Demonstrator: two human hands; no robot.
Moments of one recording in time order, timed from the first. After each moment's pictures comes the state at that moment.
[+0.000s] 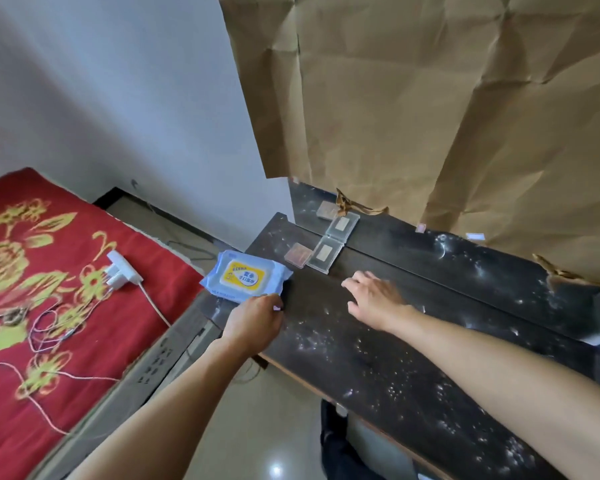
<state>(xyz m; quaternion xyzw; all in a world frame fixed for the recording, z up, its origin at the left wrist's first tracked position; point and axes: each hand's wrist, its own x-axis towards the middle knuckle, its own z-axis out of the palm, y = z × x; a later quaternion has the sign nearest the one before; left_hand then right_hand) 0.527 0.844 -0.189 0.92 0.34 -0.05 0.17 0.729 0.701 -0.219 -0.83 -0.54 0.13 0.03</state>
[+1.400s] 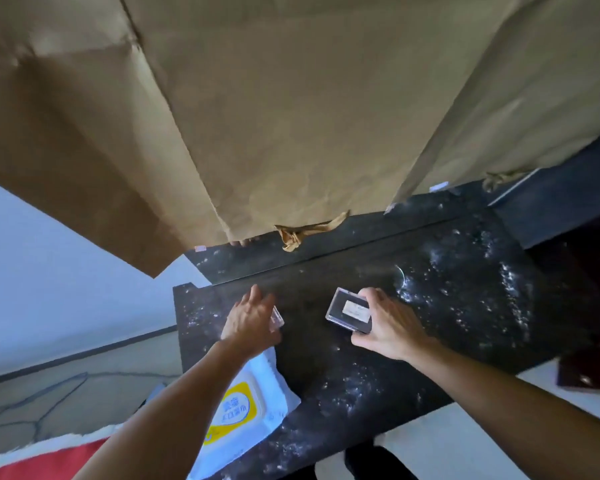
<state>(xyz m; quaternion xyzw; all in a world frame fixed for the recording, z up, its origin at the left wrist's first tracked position) 0.719 1.017 -0.294 0.97 -0.10 -0.21 0.10 0.701 0.749 -0.277 -0.97 -0.06 0.18 0.11</state>
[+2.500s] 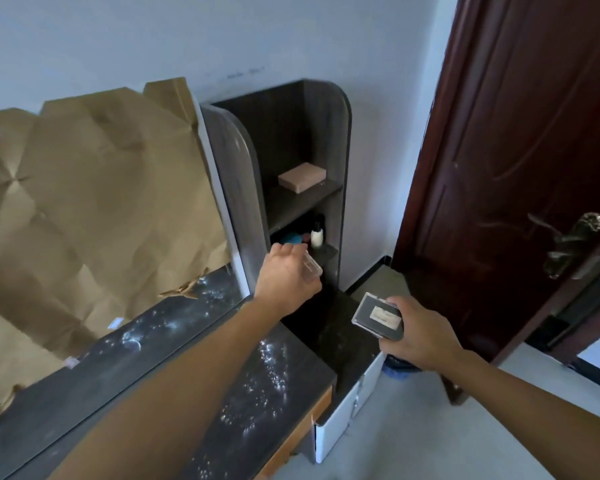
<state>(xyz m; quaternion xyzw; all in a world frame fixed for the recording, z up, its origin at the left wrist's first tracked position) 0.703 0.439 -0.061 0.90 -0.37 0.07 0.22 0.526 0.254 -0.119 -0.96 0.21 -0.03 0.19</state>
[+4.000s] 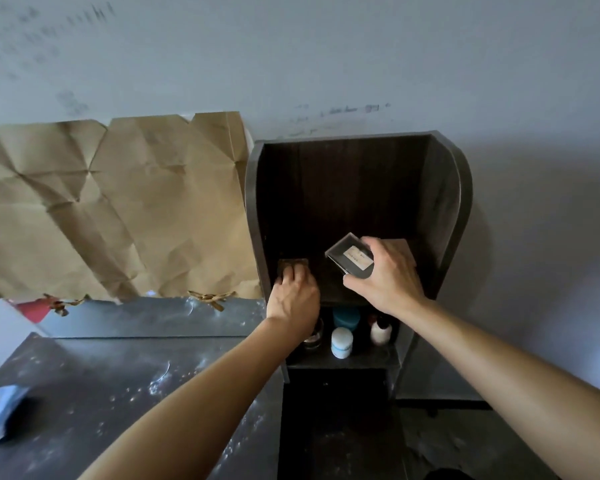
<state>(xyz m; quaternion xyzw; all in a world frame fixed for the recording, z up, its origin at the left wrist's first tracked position) 0.829 0.296 -0.050 0.99 0.01 0.06 -0.09 0.889 0.133 -0.036 -0.93 -0.16 -0.10 0.33</state>
